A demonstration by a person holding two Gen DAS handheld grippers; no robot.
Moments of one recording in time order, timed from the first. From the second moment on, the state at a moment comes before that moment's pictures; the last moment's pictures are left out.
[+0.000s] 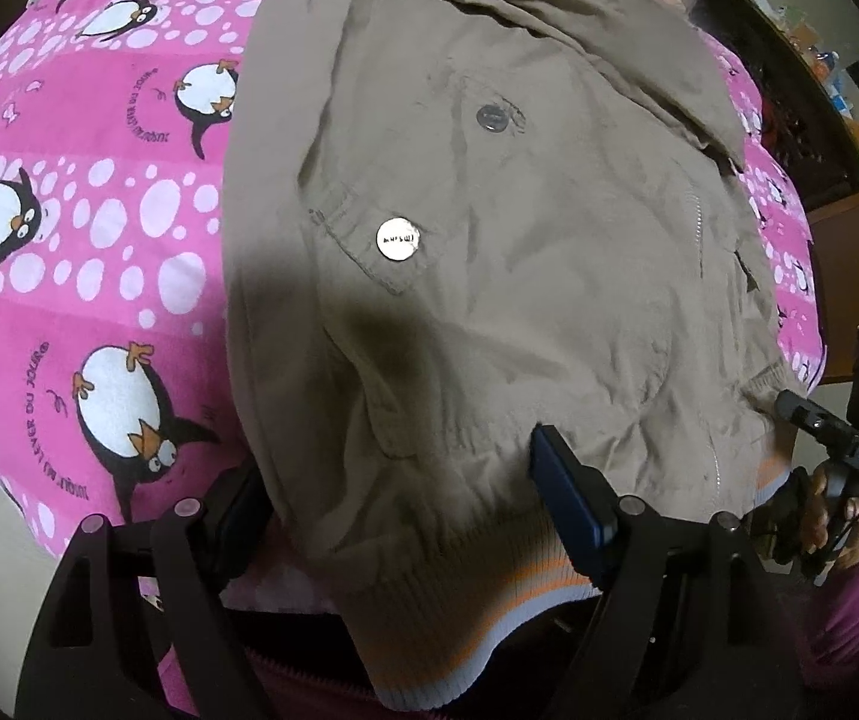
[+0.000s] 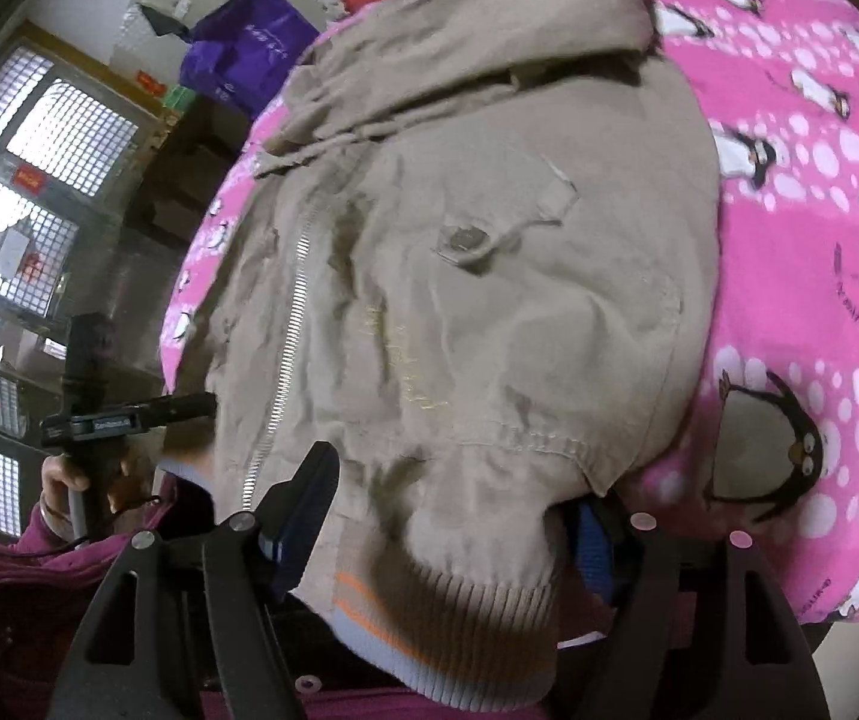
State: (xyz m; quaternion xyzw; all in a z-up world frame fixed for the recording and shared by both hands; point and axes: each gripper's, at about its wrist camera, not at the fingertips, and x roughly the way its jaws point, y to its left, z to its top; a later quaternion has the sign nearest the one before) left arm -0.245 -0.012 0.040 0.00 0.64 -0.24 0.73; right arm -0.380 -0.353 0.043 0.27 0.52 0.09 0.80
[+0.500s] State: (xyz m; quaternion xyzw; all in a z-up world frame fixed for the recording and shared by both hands) left arm -0.239 -0.014 0.041 0.01 0.64 -0.26 0.72; right arm -0.394 -0.359 0.050 0.25 0.52 0.12 0.81
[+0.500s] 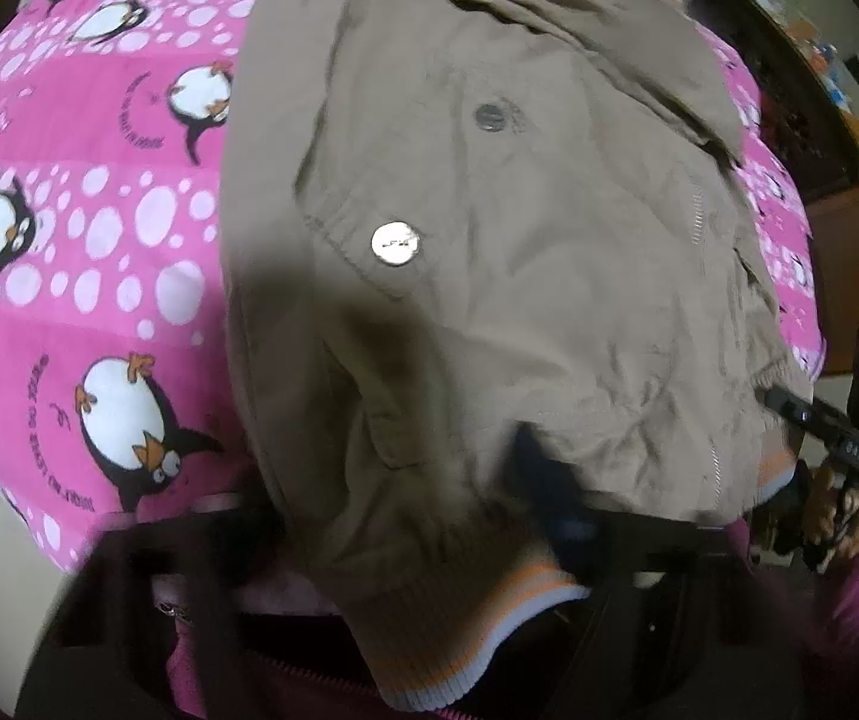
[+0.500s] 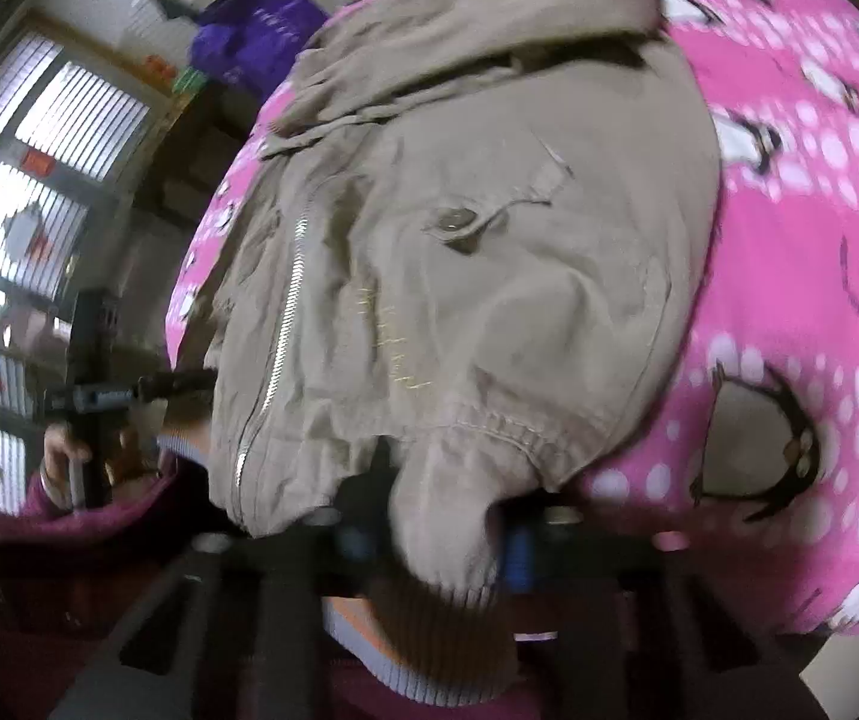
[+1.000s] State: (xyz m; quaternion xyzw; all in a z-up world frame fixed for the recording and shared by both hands) left arm -0.185 -0.004 0.146 -0.03 0.51 -0.26 0.82; right arm -0.373 -0.376 0.137 0.27 0.37 0.14 0.88
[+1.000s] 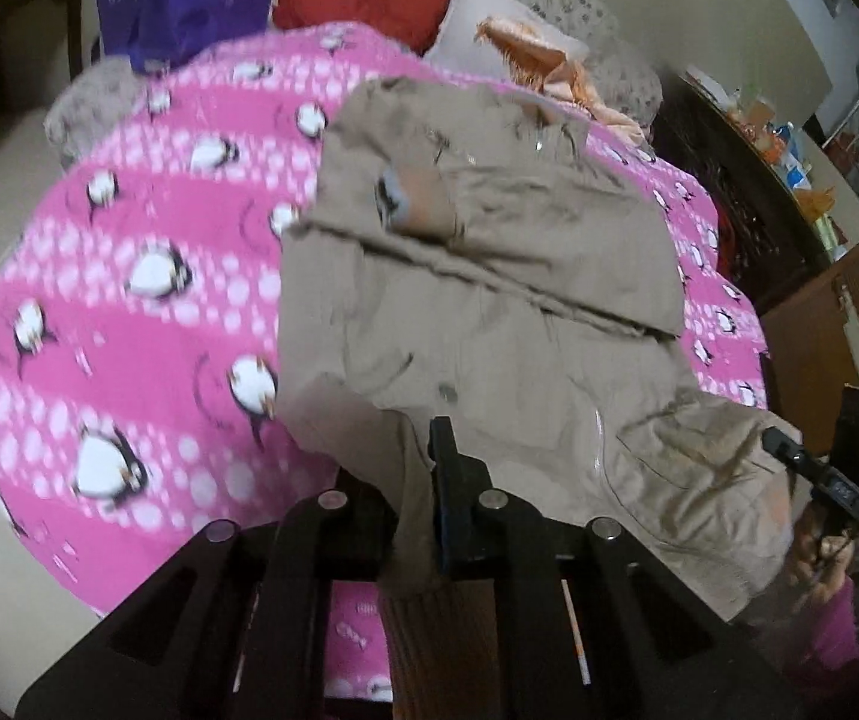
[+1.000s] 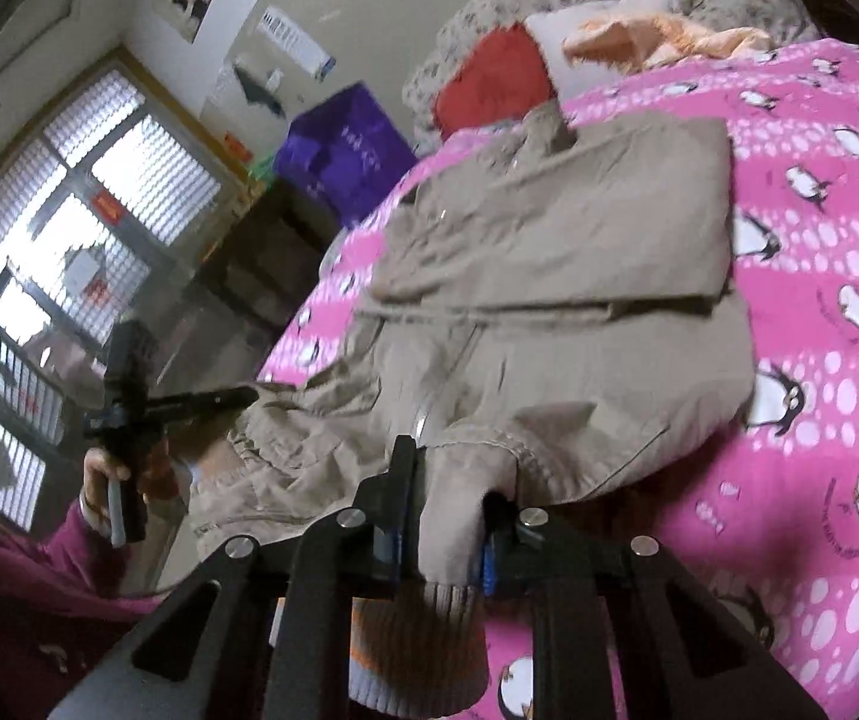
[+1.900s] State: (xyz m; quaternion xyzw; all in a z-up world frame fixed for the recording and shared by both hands) left arm -0.150 -0.021 0.160 -0.03 0.49 -0.25 0.84; right arm -0.359 -0.391 0.150 0.26 0.37 0.07 0.89
